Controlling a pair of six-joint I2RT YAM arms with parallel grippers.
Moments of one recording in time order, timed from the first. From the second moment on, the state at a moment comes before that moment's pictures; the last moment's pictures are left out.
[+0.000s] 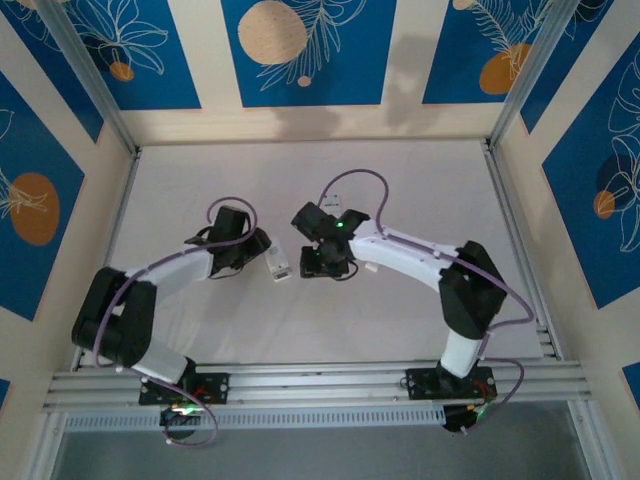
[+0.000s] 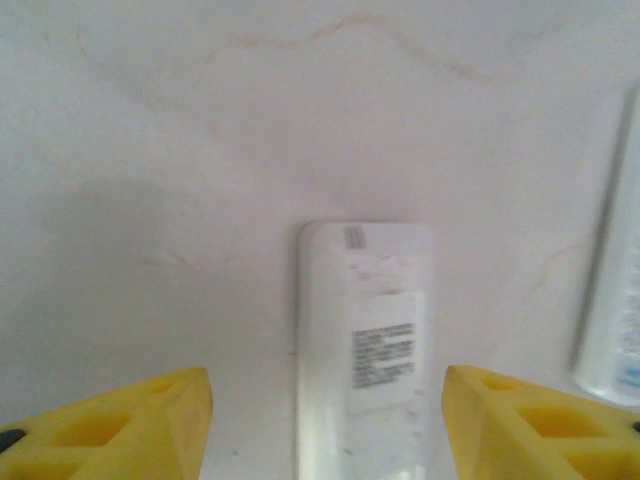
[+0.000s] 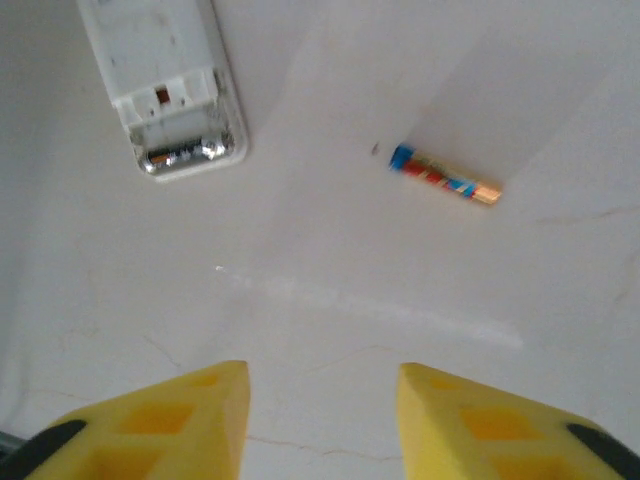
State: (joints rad) left arm -0.39 1.46 0.80 -0.23 0.03 -0.88; right arm 0.85 1.73 1.36 -0.88 -0.03 0.74
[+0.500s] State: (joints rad) left arm -0.39 0.87 0.96 -0.49 0.11 -0.14; right arm 0.77 1.92 1.36 -0.85 0.03 0.13
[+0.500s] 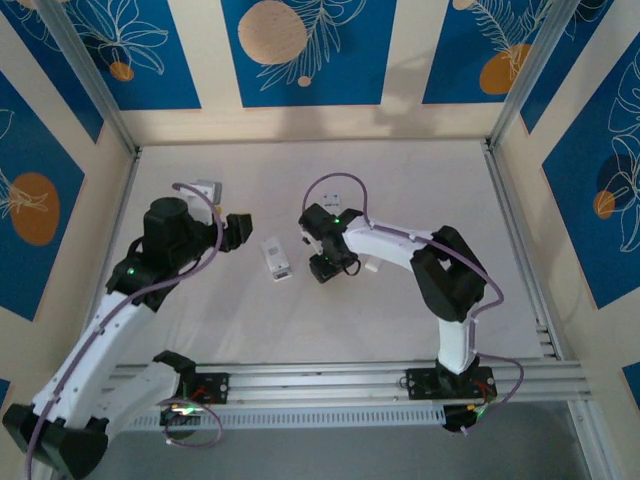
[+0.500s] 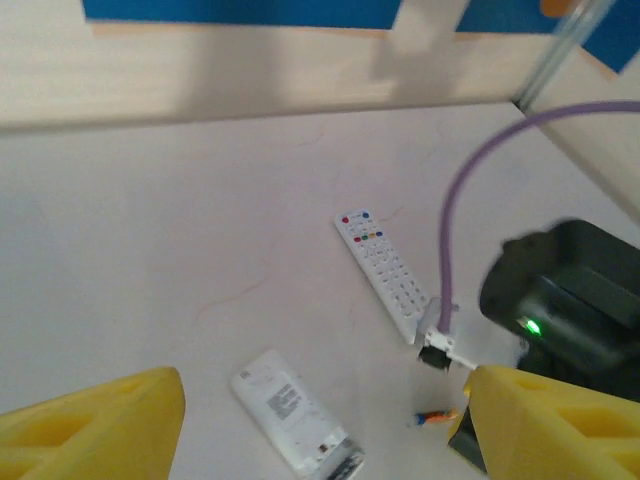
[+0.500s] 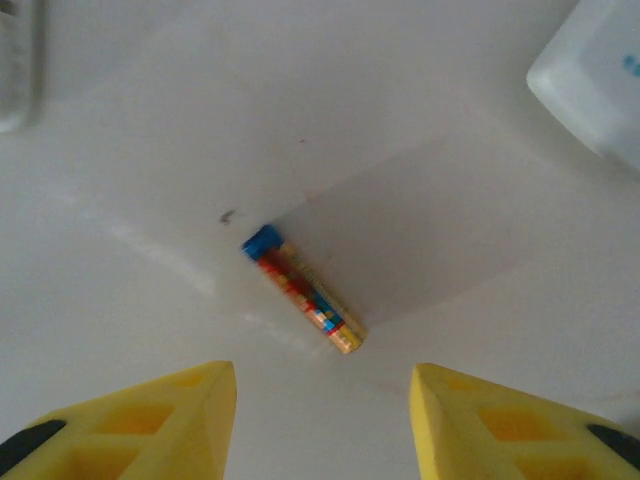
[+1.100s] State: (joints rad) left arm -0.39 0.78 0.73 -0.40 0.10 0.14; right arm 0.74 1.96 1.42 -0.86 -0.04 0.13
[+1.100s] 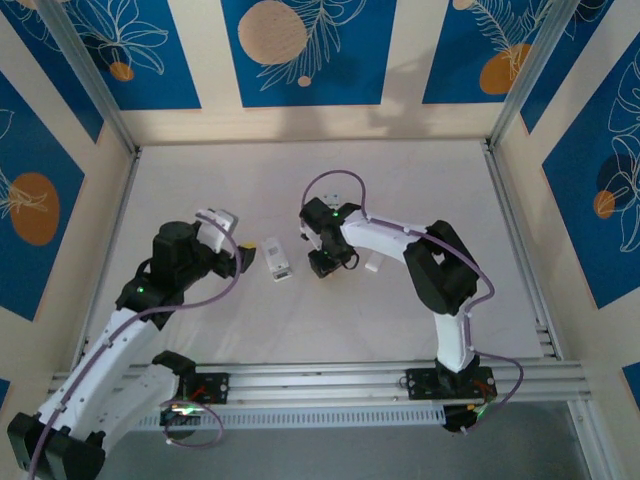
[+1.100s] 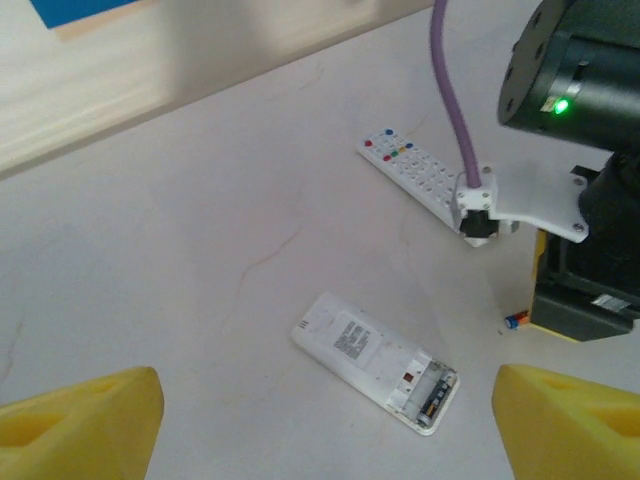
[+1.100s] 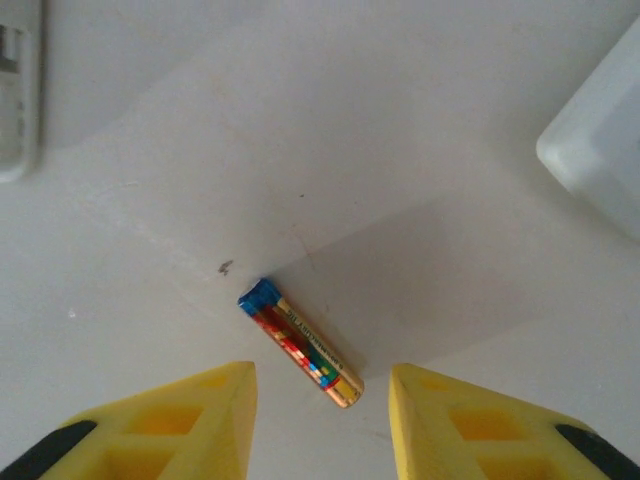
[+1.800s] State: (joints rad) left arm -0.39 0.69 0.69 -0.38 0.05 0.13; right arm 0.63 1.81 1.41 -0.87 -0.11 1.53
